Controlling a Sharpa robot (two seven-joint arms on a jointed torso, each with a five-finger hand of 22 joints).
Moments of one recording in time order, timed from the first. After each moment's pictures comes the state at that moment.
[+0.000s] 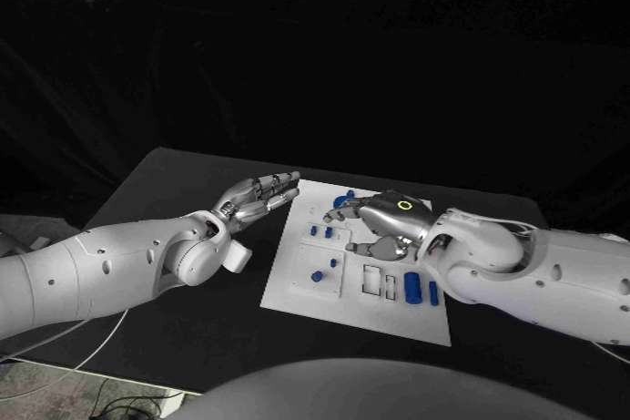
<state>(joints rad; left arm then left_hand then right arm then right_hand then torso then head) 1.09 -0.80 -0.23 1.37 -0.21 -0.12 0.53 1.43 0.20 -0.26 0.29 0.39 0.41 0.11 0.04 0.04 0.07 0.09 0.27 0.04 0.02 0.11 0.01 0.01 0.16 0.06 0.29 0.04 0.17 1.17 -0.84 -0.22 1.72 -1.72 -0.44 -0.04 1.38 -0.08 0.24 0.02 0.26 0.67 0.05 0.11 0.39 0.54 0.13 0.54 0.47 1.23 0.04 1.31 1.07 0.17 1.06 0.15 0.74 1.31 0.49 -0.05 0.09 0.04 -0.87</state>
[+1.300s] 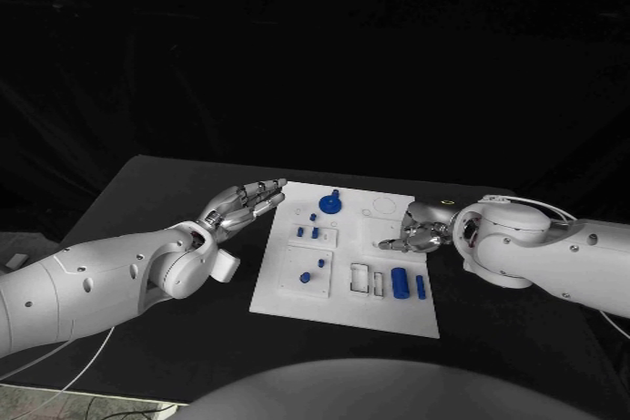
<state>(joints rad) 1.08 -0.79 -0.23 1.37 -0.21 -0.12 0.54 1.45 0.22 -0.26 0.29 0.42 0.45 0.13 0.06 0.05 0.08 0.10 0.32 0.04 0.03 0.12 0.02 0.01 0.16 0.08 0.29 0.05 0.20 1.20 -0.98 -0.23 1.69 -1.44 -0.11 -0.38 0.88 -0.03 0.10 0.29 0.15 1.17 0.04 0.26 0.48 1.46 -0.01 1.57 1.31 1.47 -0.05 1.57 1.31 0.07 1.43 0.06 1.34 1.31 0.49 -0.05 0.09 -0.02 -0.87</state>
